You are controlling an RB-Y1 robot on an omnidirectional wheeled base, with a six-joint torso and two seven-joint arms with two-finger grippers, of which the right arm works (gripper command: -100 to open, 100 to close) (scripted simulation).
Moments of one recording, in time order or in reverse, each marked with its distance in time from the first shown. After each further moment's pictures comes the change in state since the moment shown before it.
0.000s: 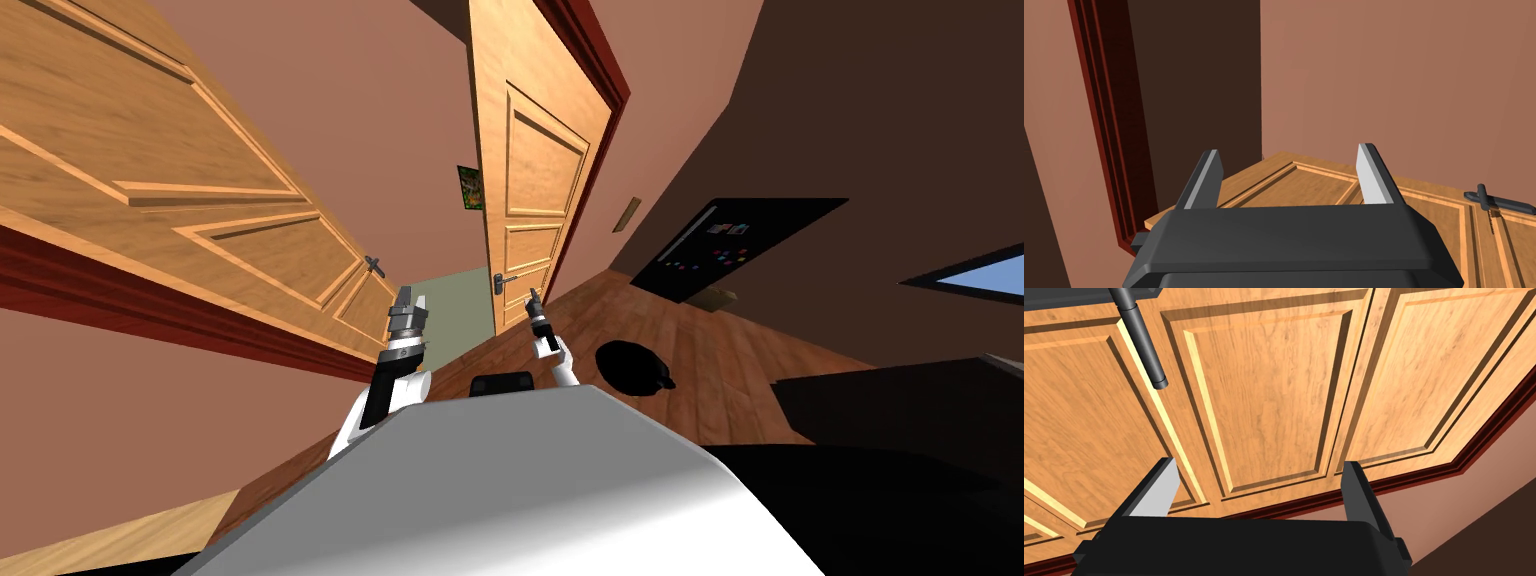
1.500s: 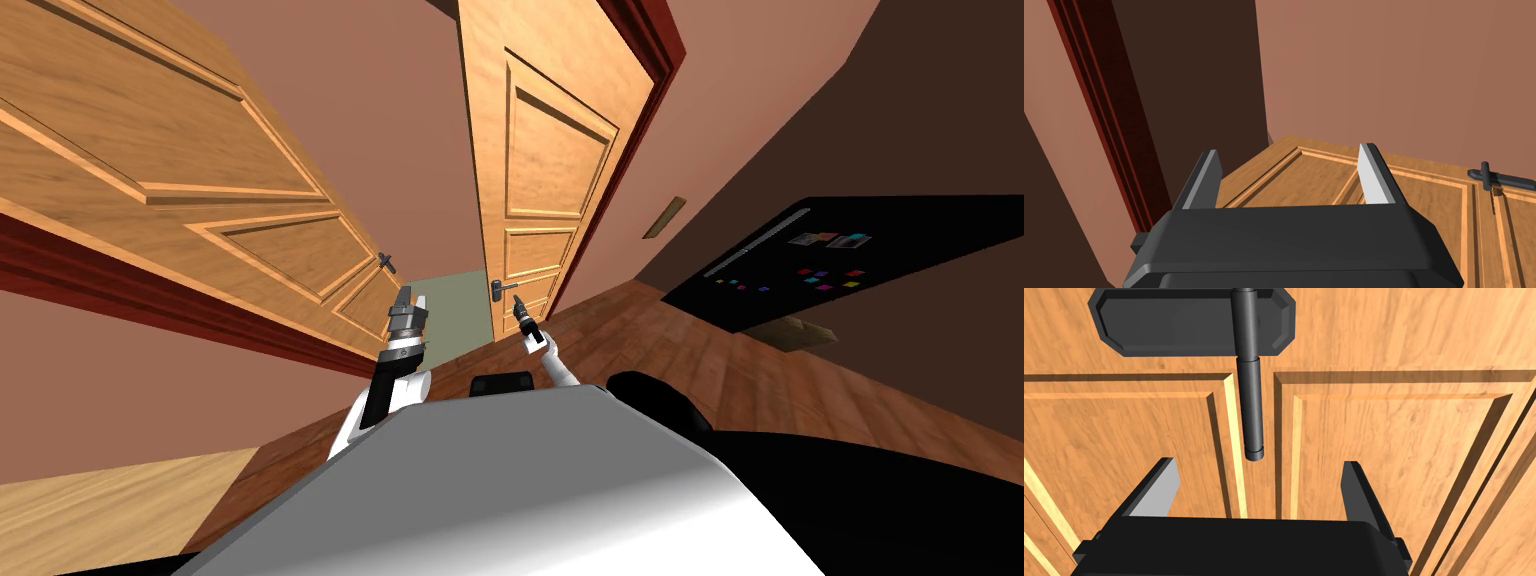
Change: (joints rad) arm -0.225 0.003 0.097 0.387 0.023 0.037 0.005
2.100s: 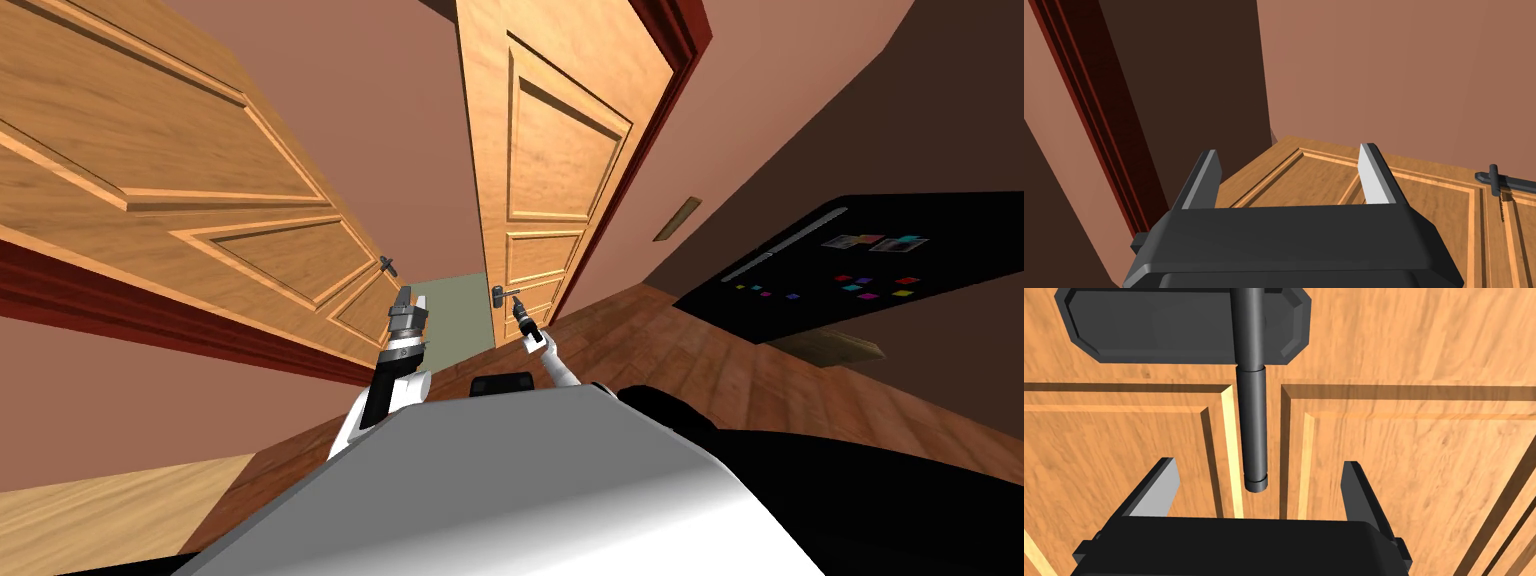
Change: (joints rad) arm -0.029 0.000 0.004 0.057 0.002 -0.002 0.004
